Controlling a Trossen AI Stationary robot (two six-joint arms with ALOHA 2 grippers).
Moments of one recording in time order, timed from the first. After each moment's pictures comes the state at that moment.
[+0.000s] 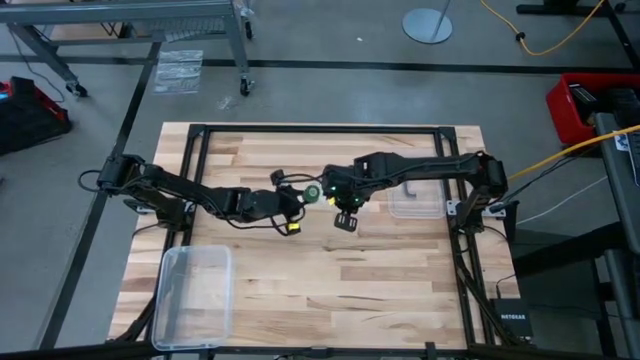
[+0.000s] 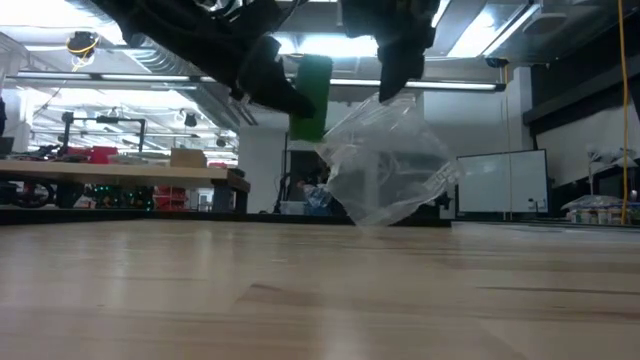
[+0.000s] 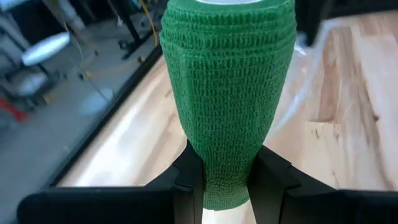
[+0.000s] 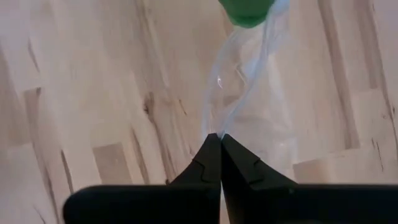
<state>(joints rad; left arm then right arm) -0.11 1.46 0.74 0.27 -0.54 0.06 -0.02 1.79 1.66 -1.11 -0.04 0.23</state>
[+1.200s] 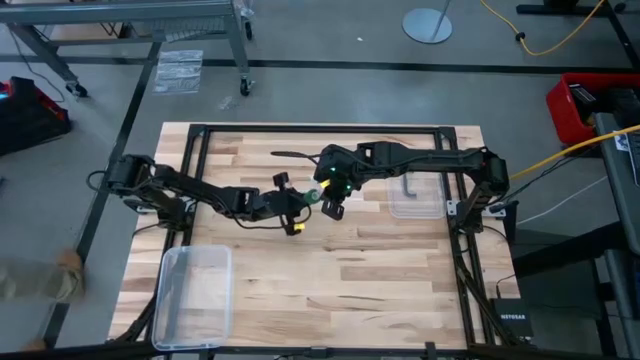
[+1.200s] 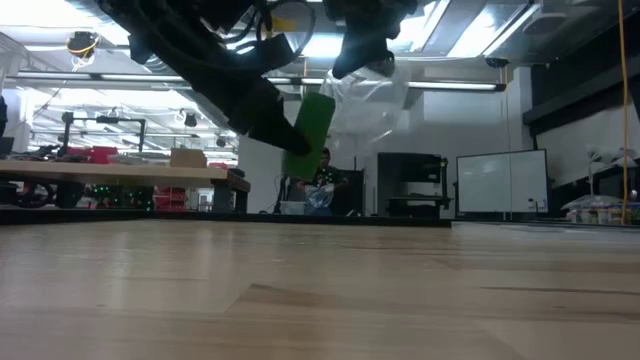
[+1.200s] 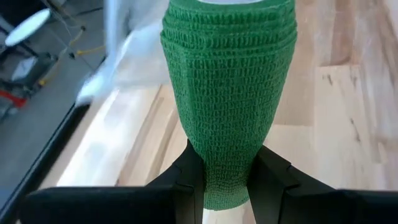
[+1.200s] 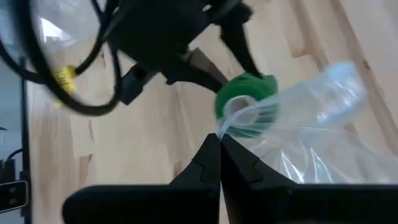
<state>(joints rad) -0.07 1.55 0.77 0.17 -0.50 0.07 -0.08 1.77 1.66 -0.85 -0.16 0.23</state>
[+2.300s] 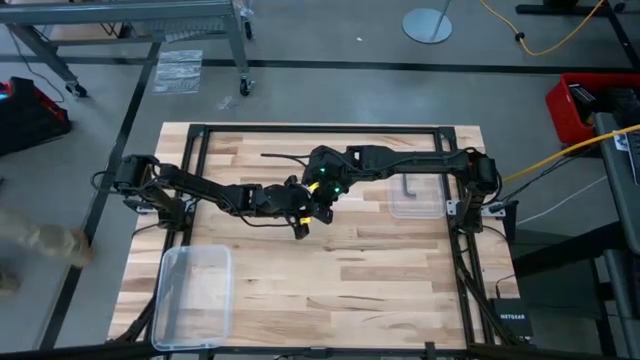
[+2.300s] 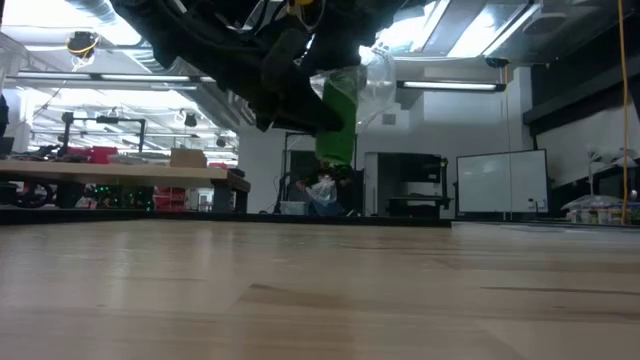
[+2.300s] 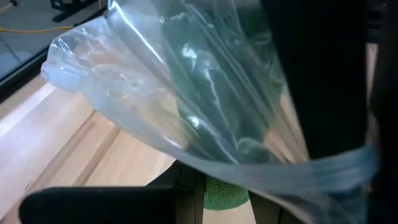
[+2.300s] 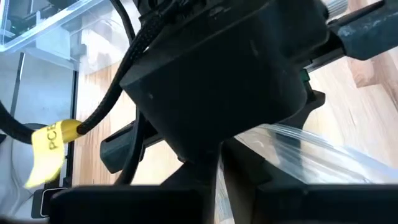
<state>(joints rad) -0.04 1.58 0.82 0.32 -0.26 -0.16 -0.09 1.85 1.66 -0.69 -0.33 0.23</state>
